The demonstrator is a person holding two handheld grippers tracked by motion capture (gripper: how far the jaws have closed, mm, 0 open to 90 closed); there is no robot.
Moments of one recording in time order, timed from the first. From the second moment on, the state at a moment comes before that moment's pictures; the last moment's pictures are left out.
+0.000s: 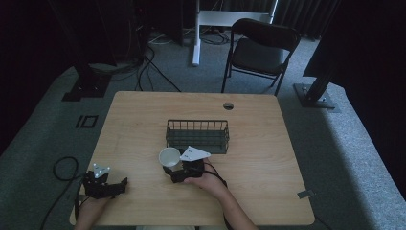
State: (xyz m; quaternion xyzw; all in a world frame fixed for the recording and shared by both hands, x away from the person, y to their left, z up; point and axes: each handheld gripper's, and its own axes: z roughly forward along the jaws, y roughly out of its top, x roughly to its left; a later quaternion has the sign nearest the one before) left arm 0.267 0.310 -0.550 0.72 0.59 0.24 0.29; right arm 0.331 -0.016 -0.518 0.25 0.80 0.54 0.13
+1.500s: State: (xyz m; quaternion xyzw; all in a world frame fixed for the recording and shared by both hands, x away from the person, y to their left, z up) left arm 0.267 0.310 -0.550 0.72 0.59 0.24 0.29; right arm 0.335 -0.008 -0.441 0.23 0.77 0.57 0.15
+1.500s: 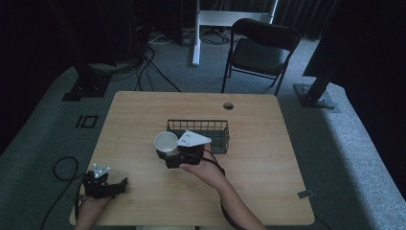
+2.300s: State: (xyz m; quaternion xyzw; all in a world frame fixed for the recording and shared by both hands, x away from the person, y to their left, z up) left arm 0.267 0.309 -0.550 0.72 0.59 0.24 0.29; right arm 0.374 -0.057 -0.399 0.30 0.72 0.56 0.27
